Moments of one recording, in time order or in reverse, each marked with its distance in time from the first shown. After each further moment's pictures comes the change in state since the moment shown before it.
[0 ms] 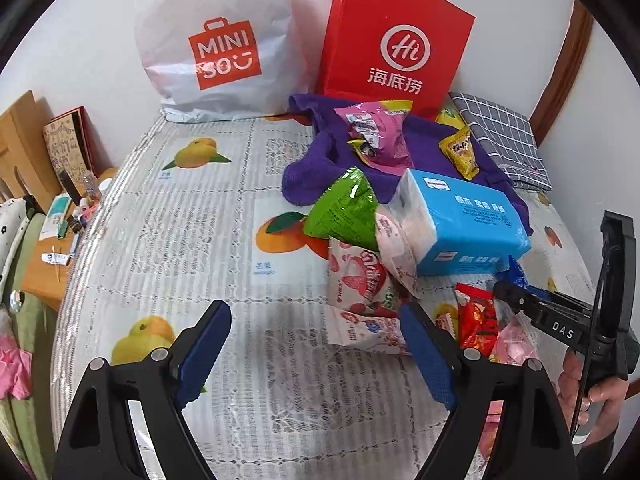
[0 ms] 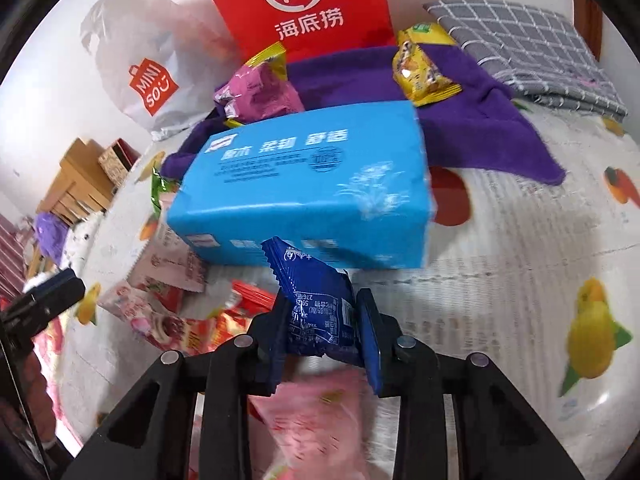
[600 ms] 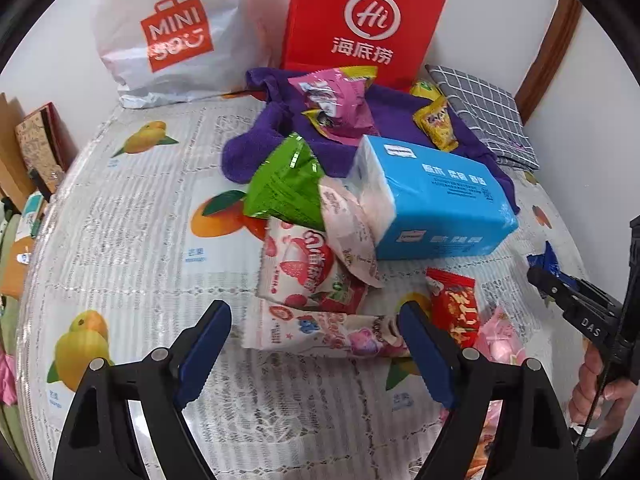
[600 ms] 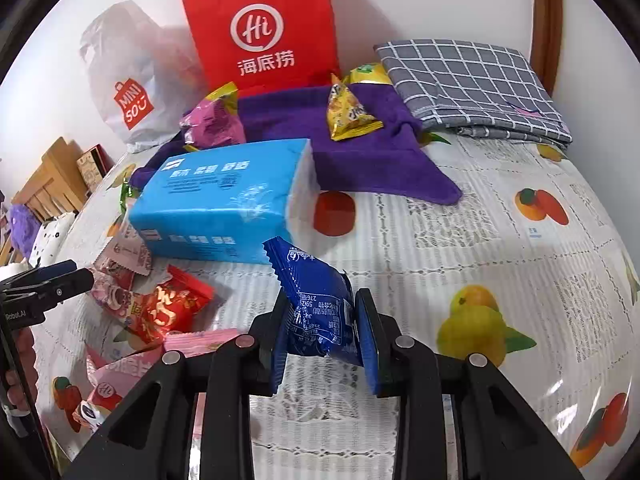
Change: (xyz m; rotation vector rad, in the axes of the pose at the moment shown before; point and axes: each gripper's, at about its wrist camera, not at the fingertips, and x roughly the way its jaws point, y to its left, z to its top) left arm 0.031 -0.035 -0.005 0.033 0.067 -0.064; right arm -0.042 -0.050 -0.015 -0.031 -0.097 -0.119
